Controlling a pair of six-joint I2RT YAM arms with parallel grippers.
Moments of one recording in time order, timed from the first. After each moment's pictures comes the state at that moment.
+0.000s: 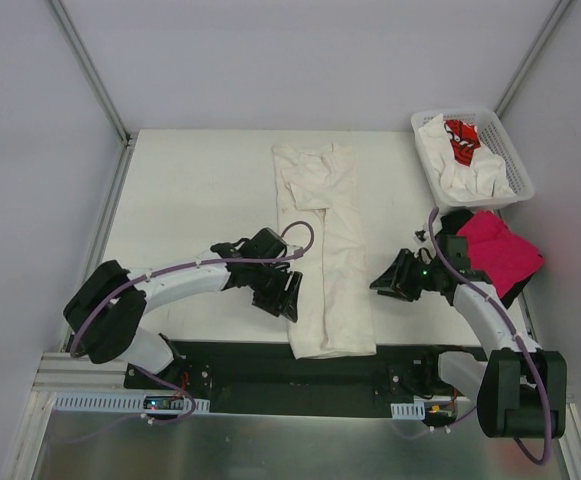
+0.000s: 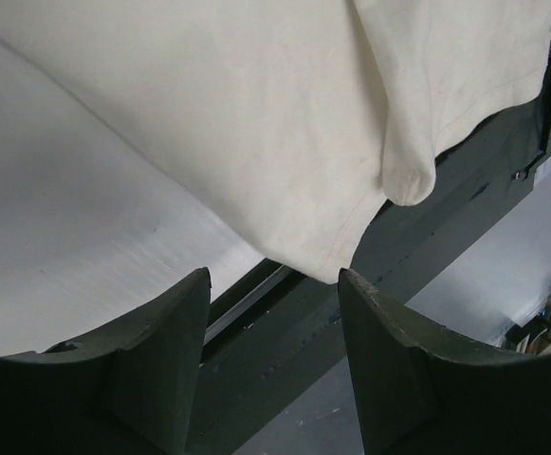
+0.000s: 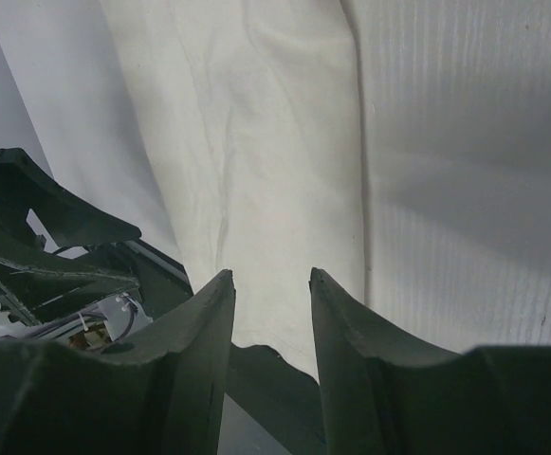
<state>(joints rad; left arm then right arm) -0.83 1.45 0.83 -0.50 0.44 -0.54 0.02 1.06 0.51 -0.48 -0.68 0.47</state>
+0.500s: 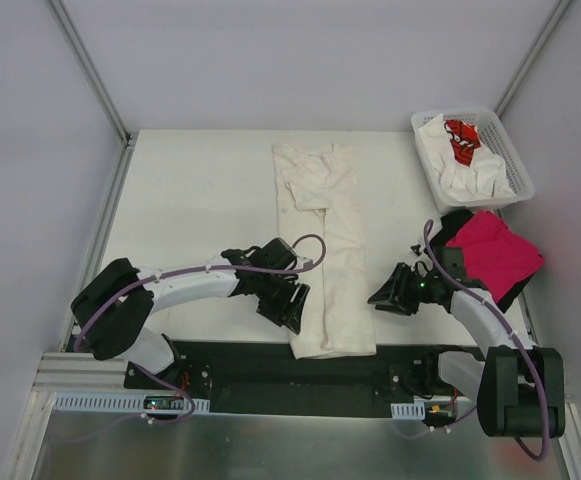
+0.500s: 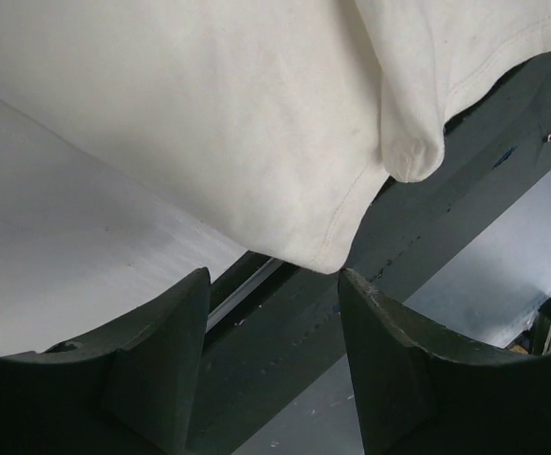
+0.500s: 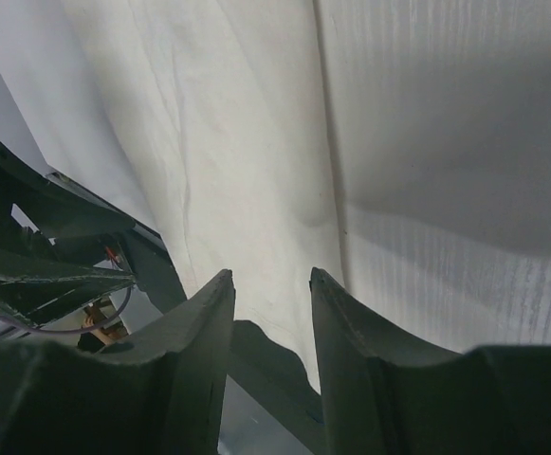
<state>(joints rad) -0.92 1.50 0.84 -0.50 0.43 -0.52 0.02 1.07 0.41 -0.47 -0.71 0.47</state>
